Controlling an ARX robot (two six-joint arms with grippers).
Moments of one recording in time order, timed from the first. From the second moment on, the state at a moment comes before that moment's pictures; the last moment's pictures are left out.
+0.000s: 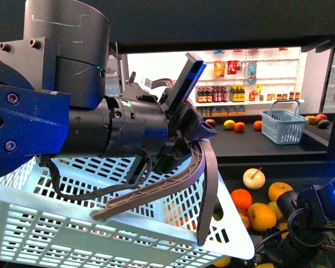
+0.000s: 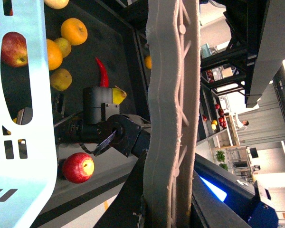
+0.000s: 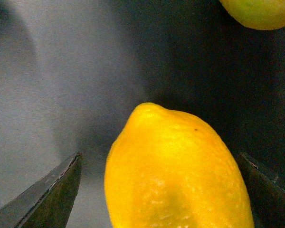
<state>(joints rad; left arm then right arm) -0.45 1.83 1.14 0.45 0.52 -0.92 -0.04 2.89 2.10 -0.48 -0.31 -1.31</state>
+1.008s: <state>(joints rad) -0.45 1.83 1.14 0.45 0.52 -0.92 -0.09 2.37 1.54 0.15 -0.39 -1.05</state>
